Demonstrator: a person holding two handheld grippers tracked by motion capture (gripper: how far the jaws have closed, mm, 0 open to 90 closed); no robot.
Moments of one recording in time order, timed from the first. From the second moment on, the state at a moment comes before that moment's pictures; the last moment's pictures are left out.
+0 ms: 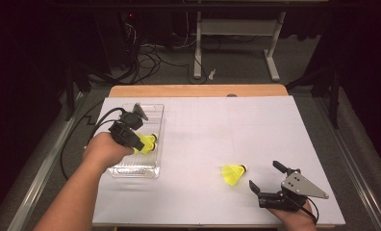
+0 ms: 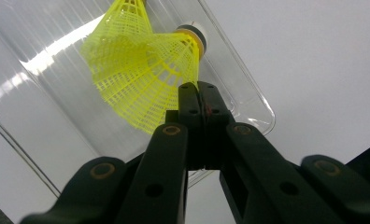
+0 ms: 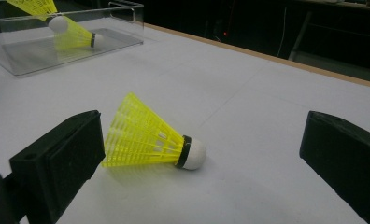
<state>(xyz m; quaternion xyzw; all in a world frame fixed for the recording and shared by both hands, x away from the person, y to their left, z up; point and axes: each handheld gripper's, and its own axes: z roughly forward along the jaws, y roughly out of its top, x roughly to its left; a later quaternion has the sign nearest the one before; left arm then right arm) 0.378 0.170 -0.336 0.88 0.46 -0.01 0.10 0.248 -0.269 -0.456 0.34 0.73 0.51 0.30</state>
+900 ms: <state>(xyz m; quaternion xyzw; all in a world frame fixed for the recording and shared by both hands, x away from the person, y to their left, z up) 0.375 0.165 -0.364 0.89 0.45 -0.03 0.09 0.248 -0.270 -0.456 0.34 0.73 0.51 0.30</state>
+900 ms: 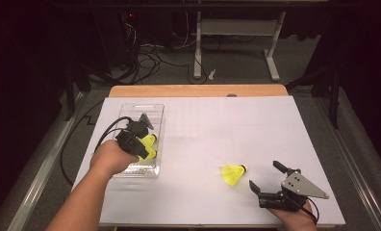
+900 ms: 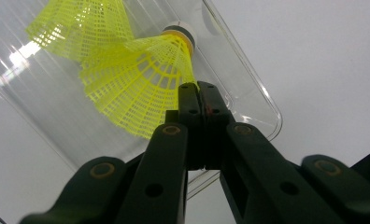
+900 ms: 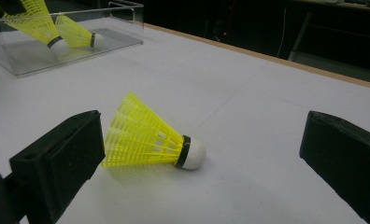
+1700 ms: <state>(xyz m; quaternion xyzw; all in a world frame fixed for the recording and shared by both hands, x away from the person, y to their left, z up) 0.368 0.166 -0.377 0.89 0.45 -0.05 0.10 0.248 -0.269 -0.457 0.34 0.73 0.51 0.30</state>
